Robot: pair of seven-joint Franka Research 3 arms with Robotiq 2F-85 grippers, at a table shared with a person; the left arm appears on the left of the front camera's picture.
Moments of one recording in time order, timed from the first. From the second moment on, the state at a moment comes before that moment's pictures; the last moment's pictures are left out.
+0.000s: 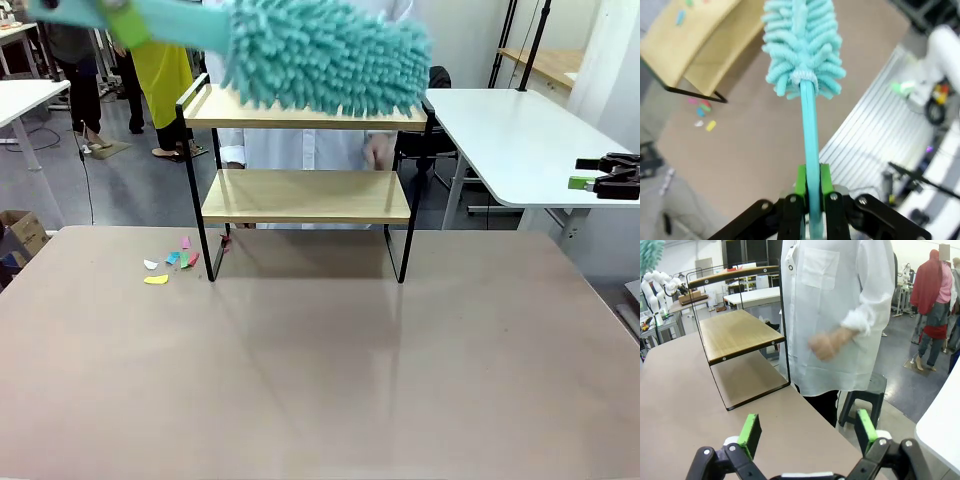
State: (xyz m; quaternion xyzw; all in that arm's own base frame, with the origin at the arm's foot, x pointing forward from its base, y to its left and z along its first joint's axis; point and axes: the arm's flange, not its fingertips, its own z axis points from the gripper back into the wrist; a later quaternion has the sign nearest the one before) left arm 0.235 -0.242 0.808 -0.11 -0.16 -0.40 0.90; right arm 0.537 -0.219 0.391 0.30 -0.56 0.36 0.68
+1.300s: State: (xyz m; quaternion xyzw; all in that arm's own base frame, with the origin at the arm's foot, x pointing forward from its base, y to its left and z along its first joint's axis) left arm 0.258 -0.427 0.827 -0.05 -0.26 -0.15 0.95; right arm 0.537 -0.219 0.391 0.30 -0.56 0.36 0.68
